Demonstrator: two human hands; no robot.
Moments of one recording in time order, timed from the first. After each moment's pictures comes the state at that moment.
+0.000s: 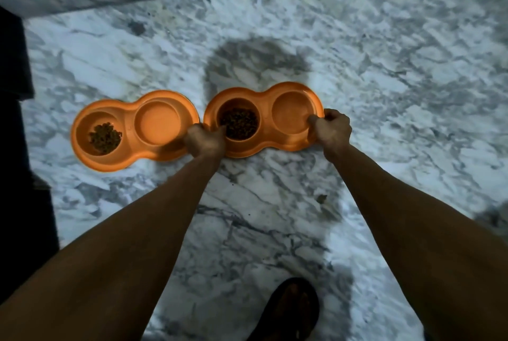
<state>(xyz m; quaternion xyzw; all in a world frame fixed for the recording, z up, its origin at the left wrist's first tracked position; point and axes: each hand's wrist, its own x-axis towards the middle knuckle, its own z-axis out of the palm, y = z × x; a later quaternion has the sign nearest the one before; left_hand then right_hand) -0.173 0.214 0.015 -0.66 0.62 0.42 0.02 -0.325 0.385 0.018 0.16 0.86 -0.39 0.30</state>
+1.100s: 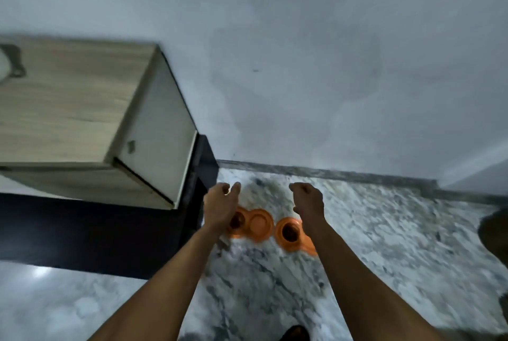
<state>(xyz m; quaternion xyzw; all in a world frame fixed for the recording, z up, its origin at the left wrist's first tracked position) -0.009 0.110 0.662 -0.62 0.64 0.44 -0.12 -0.164 0.219 0.662 -0.01 0.80 -0.47 0.37</state>
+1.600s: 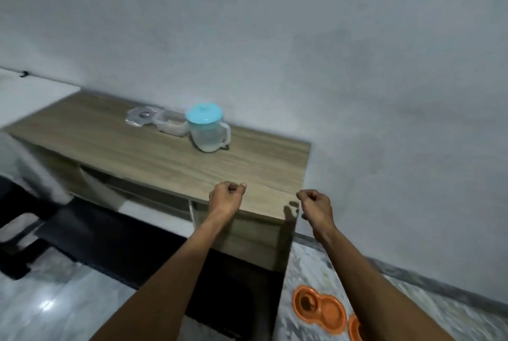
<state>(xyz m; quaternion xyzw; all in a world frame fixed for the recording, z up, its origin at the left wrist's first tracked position) 0.314 -0.098 0.881 -0.61 0.60 0.43 -0.29 0.124 -0.012 0.861 -0.22 0.77 -0.50 0.34</state>
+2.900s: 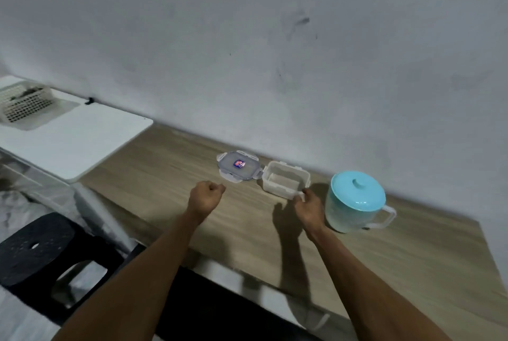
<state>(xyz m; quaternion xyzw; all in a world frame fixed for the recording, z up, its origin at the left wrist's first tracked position) 0.634 -0.537 0.878 -0.66 0.60 0.37 -0.25 0.409 -0.440 0.865 -0.31 0.79 -0.43 0.31</state>
